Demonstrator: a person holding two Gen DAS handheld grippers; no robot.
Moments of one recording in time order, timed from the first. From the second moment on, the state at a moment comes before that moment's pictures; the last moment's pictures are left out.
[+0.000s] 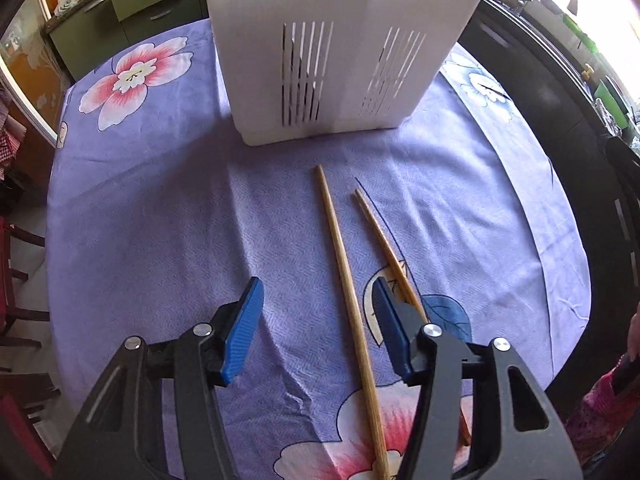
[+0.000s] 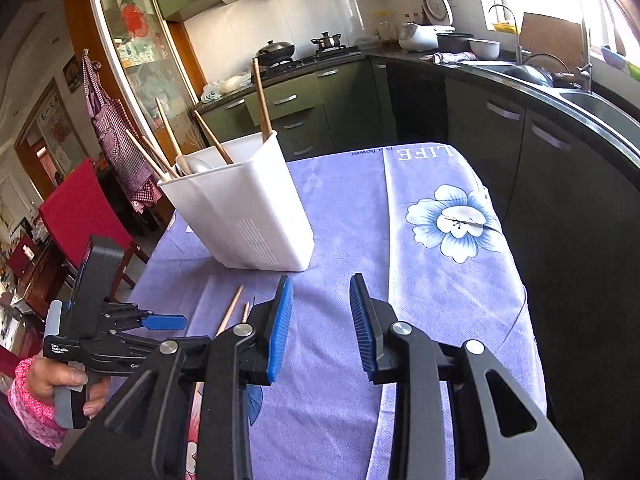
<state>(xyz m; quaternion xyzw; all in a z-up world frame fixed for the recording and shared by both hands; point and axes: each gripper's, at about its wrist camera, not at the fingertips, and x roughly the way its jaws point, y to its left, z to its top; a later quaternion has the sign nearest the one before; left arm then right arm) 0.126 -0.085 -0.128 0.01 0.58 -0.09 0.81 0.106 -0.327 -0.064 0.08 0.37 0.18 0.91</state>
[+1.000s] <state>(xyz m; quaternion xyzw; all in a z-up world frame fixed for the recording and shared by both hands) 0.113 -0.061 -0.117 -0.01 0.54 -0.05 0.84 0.110 -0.239 -0.122 0.01 0.46 0.24 0.86</state>
